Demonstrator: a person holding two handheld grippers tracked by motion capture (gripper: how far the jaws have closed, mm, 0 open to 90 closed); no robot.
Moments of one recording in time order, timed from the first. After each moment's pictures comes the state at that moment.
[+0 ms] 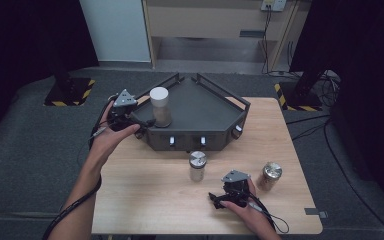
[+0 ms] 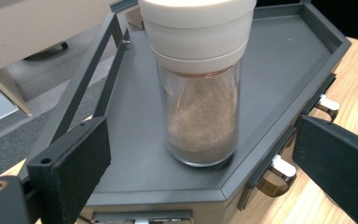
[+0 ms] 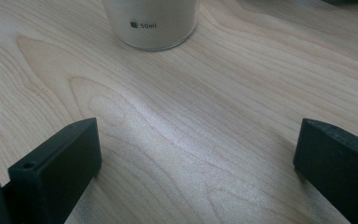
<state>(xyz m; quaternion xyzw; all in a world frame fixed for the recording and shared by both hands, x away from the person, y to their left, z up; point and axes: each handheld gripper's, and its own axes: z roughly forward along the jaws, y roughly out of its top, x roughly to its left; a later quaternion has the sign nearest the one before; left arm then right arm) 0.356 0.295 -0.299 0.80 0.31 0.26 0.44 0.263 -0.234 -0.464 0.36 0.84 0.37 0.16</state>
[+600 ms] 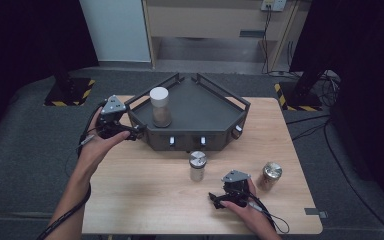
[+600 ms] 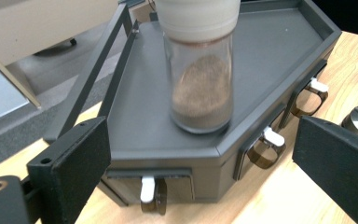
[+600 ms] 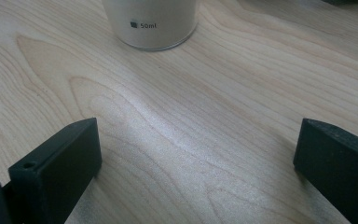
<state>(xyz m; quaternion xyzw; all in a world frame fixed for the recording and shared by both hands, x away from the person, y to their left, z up) 0.328 0.311 -0.299 0.80 0.33 0.26 0.43 0.263 -0.234 -0.464 0.36 0.84 0.38 0.16</state>
